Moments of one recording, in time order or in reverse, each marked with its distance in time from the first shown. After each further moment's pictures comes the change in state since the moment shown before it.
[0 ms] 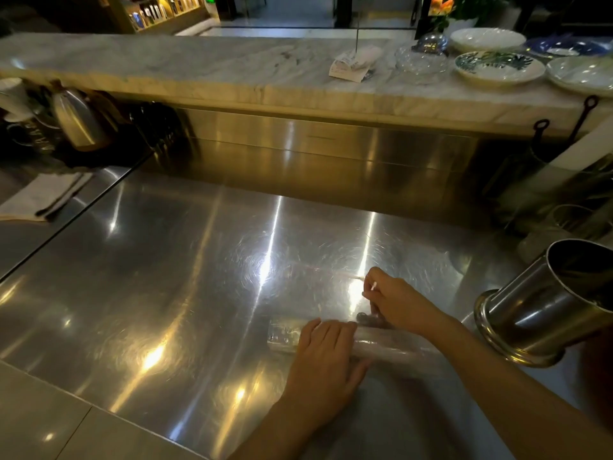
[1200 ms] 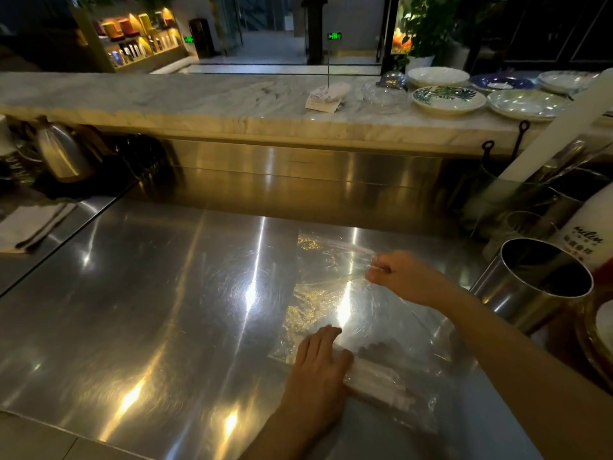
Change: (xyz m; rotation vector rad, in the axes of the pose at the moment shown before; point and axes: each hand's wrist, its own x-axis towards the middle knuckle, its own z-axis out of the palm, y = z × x) left_hand -0.012 -0.006 0.015 0.140 -0.066 0.107; right_hand -0.024 -0.024 -0.062 -0.027 0.188 -0.096
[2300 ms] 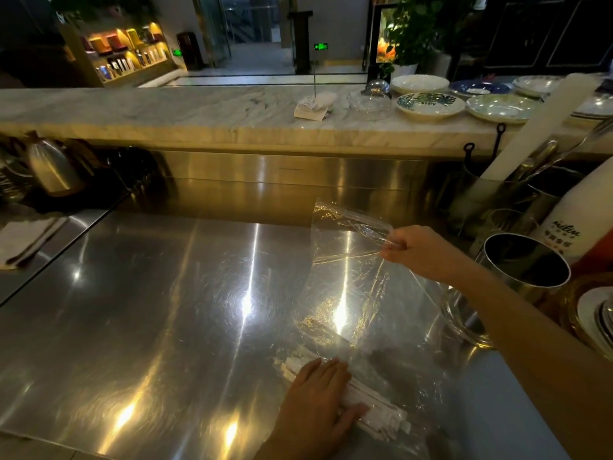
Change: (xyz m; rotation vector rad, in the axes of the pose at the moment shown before) left_hand -0.023 0.009 -0.018 -0.124 -0.033 0.104; right_hand -0.013 -0.011 -0.045 -0.027 0.106 0.017
